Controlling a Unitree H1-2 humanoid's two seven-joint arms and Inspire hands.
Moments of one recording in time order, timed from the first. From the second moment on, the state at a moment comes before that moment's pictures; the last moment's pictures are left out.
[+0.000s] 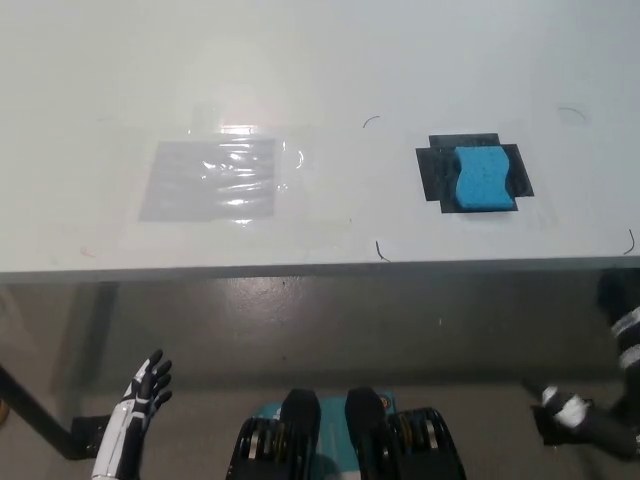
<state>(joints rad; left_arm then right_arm) 0.08 0.12 0.05 0.13 0.03 -0.15 -0.02 0.09 -0.18 -0.04 -0.38 0.02 -0.23 0.02</state>
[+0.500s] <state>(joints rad) 0.09 0.12 0.05 0.14 0.03 -0.15 -0.02 -0.58 -0.28 -0.11 -0.34 0.11 -0.03 0.02</state>
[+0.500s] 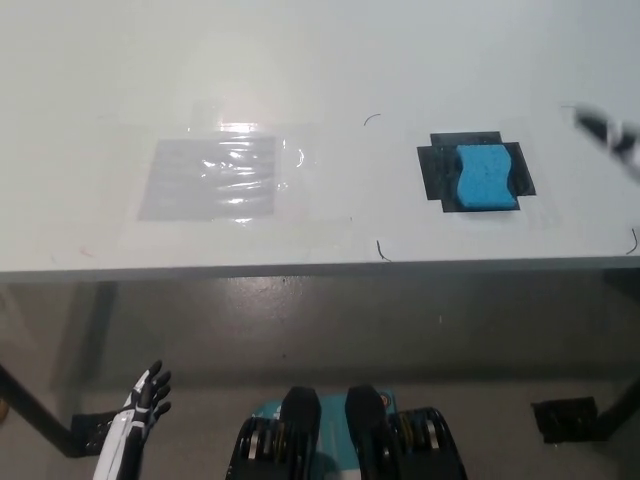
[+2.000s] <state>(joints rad) 0.22 0.14 0.02 0.11 0.14 -0.21 -0.02 -1.09 -0.14 -0.09 1.41 0.13 -0.10 -0.07</state>
